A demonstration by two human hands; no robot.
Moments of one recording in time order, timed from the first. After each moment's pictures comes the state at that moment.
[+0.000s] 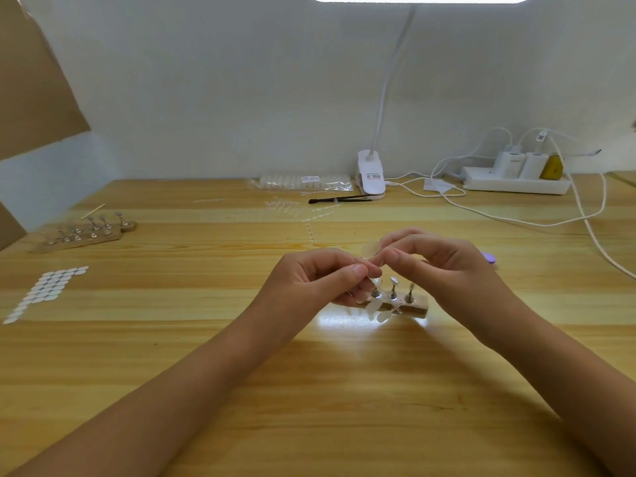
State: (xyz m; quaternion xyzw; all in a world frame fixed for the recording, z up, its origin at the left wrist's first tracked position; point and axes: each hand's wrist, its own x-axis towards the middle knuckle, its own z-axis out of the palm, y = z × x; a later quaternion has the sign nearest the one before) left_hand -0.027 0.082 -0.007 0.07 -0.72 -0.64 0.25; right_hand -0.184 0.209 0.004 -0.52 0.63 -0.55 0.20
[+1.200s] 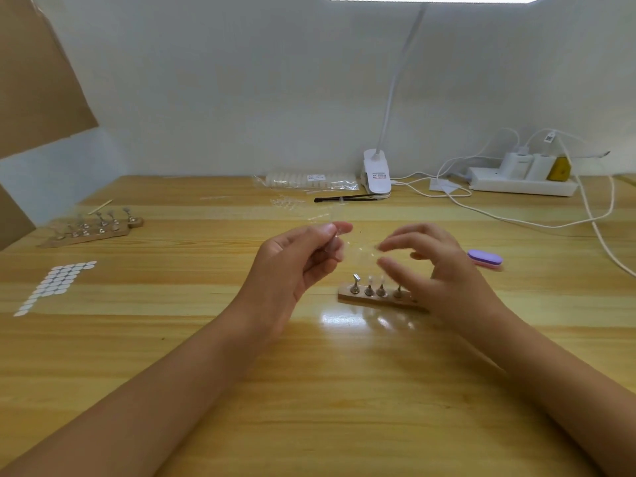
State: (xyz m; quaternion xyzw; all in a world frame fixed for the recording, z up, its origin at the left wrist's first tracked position) left_hand -0.030 0.064 -0.006 0.13 -0.58 -0.74 0.31; right_hand -0.188 0.196 -0.012 -0.55 0.71 -0.44 0.04
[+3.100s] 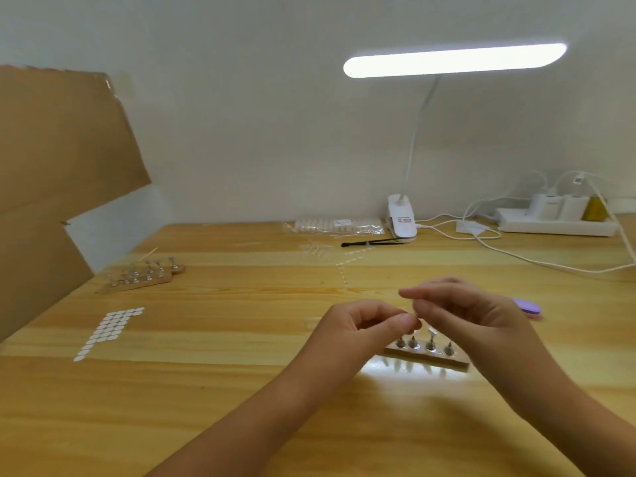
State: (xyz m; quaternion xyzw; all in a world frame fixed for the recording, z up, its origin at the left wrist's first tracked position) left_hand -0.032 0.081 -0.006 0.15 -0.76 -0.59 0.23; right_hand -0.166 0.203 0.005 -0.47 0.56 -0.65 0.20
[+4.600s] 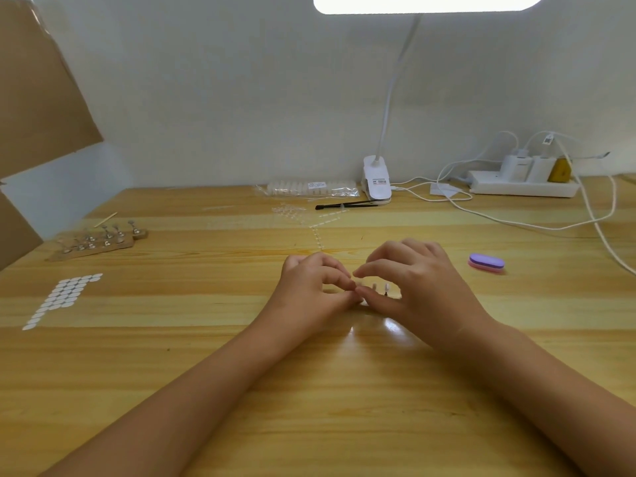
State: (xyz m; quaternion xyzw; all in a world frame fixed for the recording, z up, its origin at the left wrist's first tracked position) left_hand -0.047 0.057 -0.031 0.26 -0.88 -0.34 0.21; right_hand -0.178 0.183 -0.021 -0.65 0.68 -0.26 -0.20
